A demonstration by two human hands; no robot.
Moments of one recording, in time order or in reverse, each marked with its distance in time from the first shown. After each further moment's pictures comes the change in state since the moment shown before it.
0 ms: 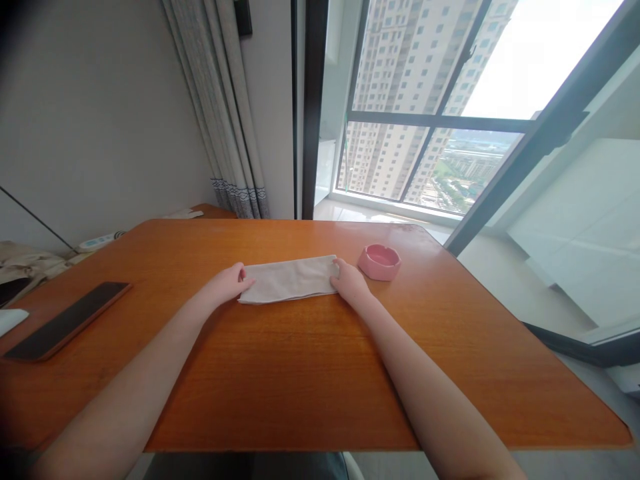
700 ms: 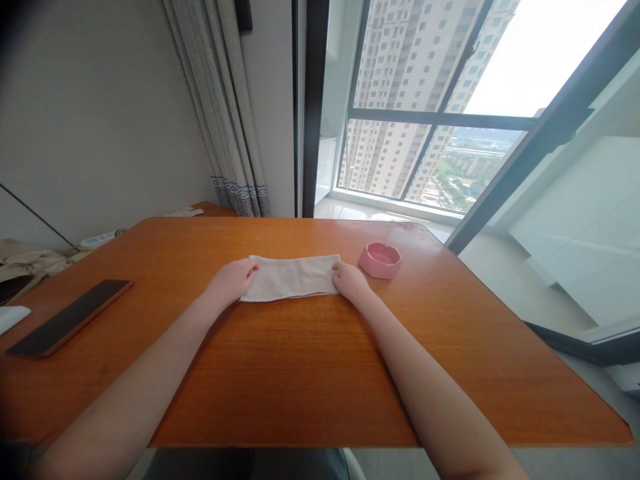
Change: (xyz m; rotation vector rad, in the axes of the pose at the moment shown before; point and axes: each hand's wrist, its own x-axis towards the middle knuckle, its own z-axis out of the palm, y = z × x) left_hand -0.008 0.021 -0.001 0.182 0.105 0.310; right_hand 0.002 0.002 0.002 -0.061 -0.047 -0.024
